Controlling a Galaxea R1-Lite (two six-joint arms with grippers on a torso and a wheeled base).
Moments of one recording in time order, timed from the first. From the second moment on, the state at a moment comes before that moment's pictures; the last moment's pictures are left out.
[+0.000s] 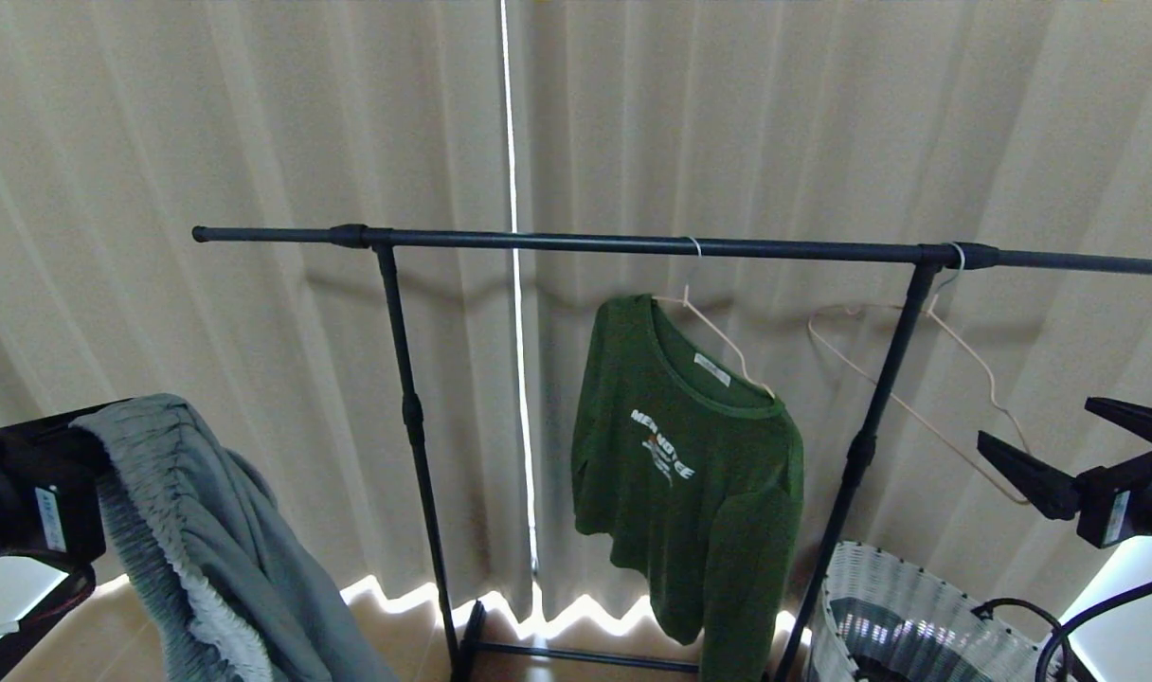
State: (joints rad) left arm -0.20 1.00 -0.58 -0.20 0.08 0.25; right arm -0.07 1.25 -0.31 -0.74 0.16 -0.21
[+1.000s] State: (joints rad) left arm -0.21 1.00 -0.58 -0.20 0.08 0.26; right arm -0.07 1.30 -0.31 -0.73 0.15 -0.21
